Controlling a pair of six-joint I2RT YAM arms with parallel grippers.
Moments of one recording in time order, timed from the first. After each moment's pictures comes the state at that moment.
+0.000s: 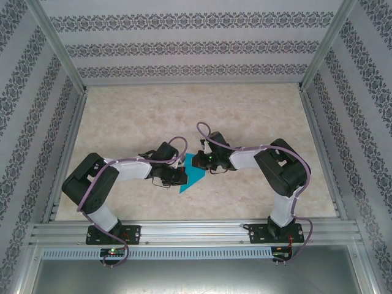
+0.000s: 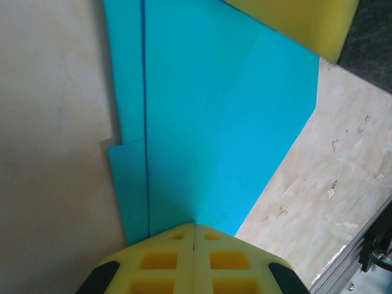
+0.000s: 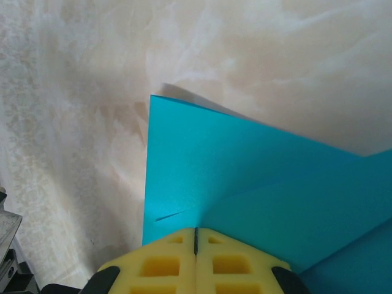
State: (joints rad) left arm -0.61 1.65 0.73 -0.22 0.51 -0.64; right arm 0.61 1.86 0.84 0.13 -0.47 0.81
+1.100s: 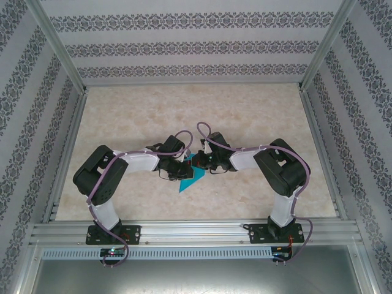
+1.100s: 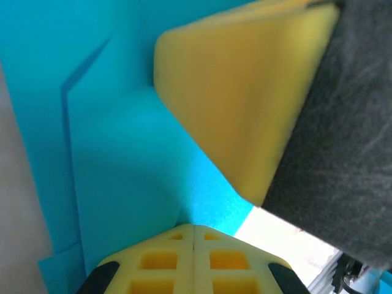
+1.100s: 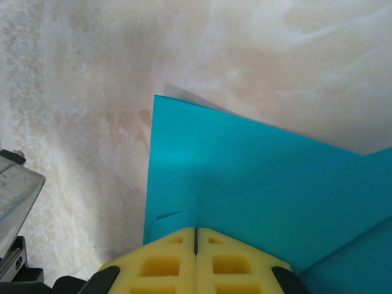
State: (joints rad) left arm -0.61 1.77 0.89 -0.24 0.52 -0.69; right arm 0.61 1.86 0.83 0.18 -0.47 0.82
